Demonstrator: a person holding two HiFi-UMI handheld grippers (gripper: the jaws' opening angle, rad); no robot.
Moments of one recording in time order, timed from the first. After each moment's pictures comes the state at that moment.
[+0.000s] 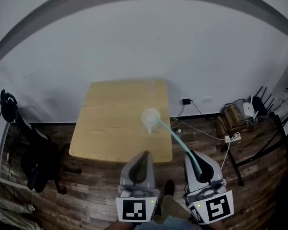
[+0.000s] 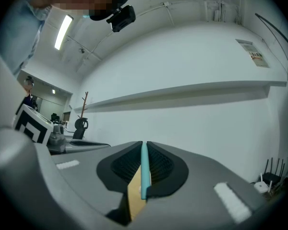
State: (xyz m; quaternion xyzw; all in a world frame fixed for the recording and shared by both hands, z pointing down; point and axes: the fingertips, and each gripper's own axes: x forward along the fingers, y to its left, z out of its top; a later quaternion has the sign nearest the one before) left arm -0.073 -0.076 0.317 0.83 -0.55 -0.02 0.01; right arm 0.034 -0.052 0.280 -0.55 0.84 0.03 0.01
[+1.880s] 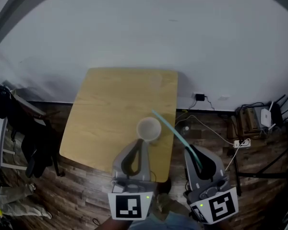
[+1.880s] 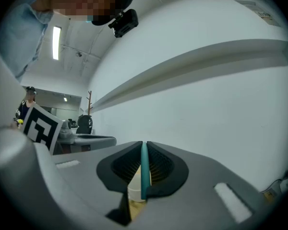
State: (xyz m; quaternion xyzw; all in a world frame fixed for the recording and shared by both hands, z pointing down) left arm -0.051 -0.246 0.349 0.78 -0.63 0.03 0.04; right arm 0.063 -0.231 0.328 -0.46 0.89 -0.03 -0.01
